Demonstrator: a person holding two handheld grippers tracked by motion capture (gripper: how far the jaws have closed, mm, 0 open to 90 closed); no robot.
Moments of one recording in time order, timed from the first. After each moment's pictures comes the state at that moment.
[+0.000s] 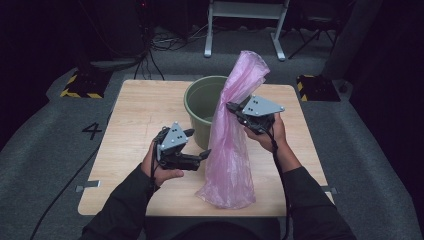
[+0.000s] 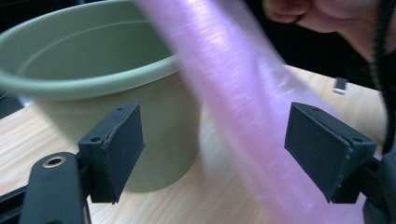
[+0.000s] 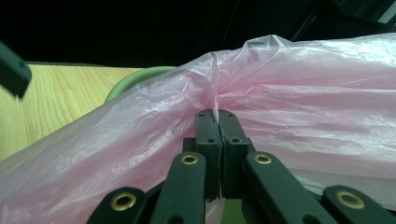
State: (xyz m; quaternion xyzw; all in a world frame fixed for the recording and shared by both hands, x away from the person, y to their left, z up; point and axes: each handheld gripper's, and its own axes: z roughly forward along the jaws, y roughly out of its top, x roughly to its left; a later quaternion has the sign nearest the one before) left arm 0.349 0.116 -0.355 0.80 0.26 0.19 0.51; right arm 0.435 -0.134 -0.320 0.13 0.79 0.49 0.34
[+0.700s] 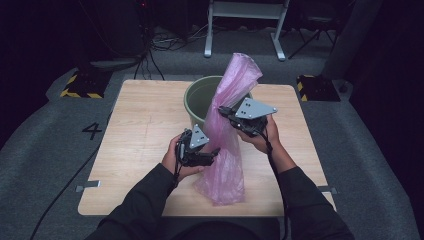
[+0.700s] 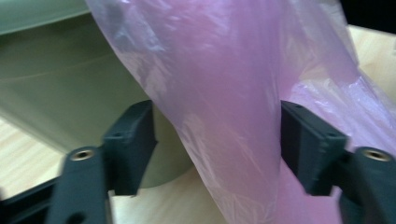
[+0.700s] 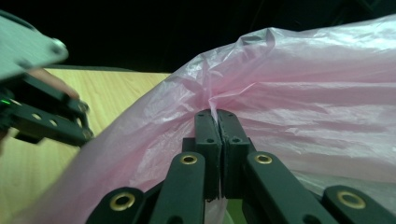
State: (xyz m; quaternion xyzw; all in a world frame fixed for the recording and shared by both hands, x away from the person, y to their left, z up) left arm 0.385 0.082 -0.405 0.82 0.29 0.21 0.44; right arm 0.434 -0.120 -0.327 0.11 0.80 0.50 0.31
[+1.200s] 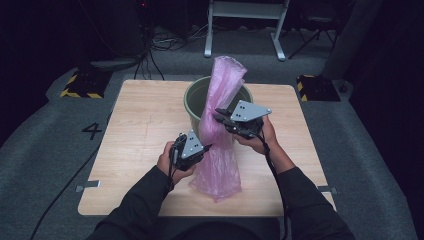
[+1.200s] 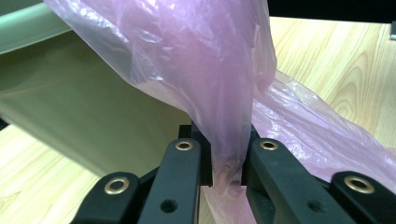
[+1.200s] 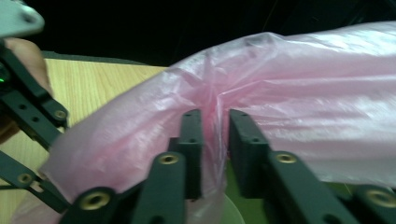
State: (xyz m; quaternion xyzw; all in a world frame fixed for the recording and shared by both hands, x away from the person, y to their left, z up) left arm 0.371 0.100 -0.408 0.82 0.23 0.25 0.46; right arm 0.431 -0.111 -0.330 0.09 0.82 0.49 0.29
